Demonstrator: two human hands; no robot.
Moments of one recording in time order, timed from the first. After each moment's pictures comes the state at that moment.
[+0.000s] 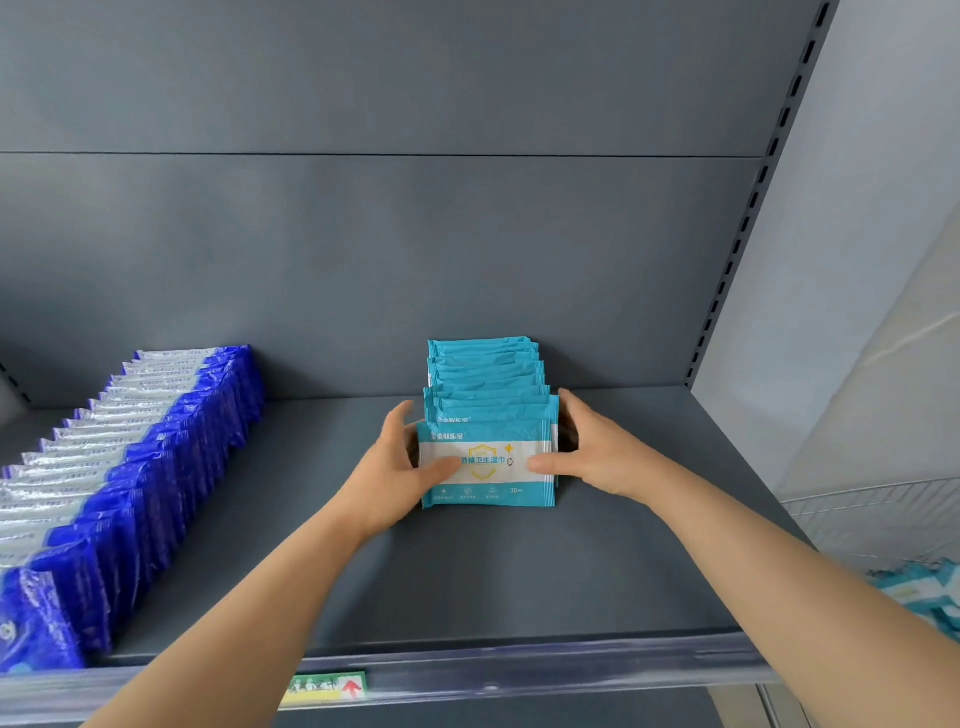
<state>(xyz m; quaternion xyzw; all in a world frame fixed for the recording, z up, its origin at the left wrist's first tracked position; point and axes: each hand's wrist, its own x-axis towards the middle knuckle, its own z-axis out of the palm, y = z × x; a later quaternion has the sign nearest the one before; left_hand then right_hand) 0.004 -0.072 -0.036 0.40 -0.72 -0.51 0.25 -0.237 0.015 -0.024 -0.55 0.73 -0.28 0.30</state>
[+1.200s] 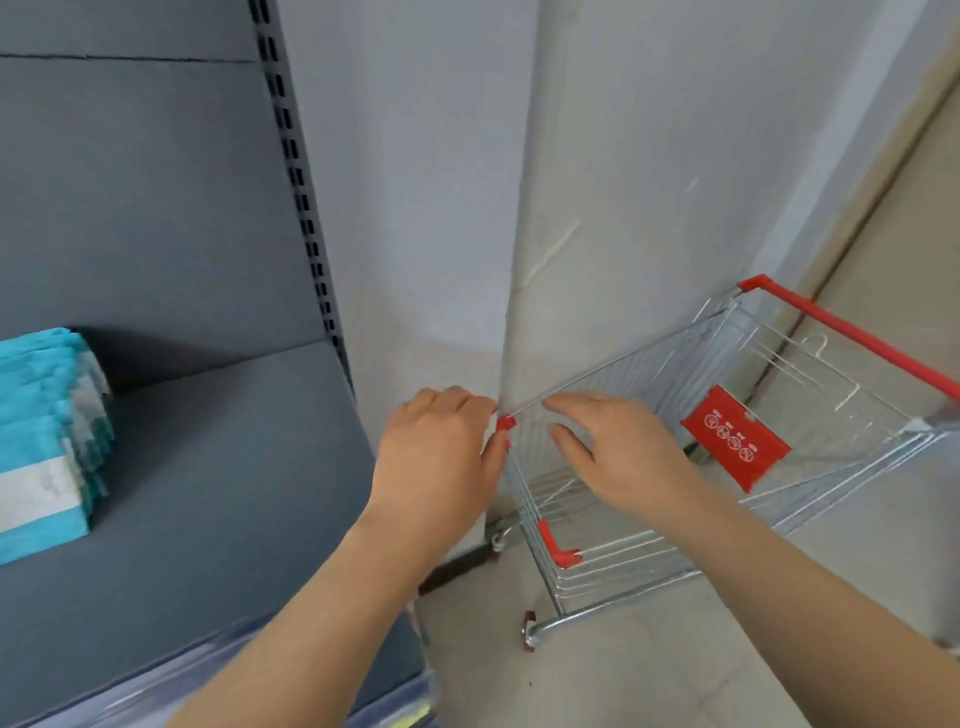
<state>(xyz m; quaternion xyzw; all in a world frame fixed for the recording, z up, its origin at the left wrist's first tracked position) -0.308 0.171 -0.020 0.16 -0.95 -0.06 0.28 -0.434 0.308 -0.014 -0.48 0.86 -0.19 -0.03</state>
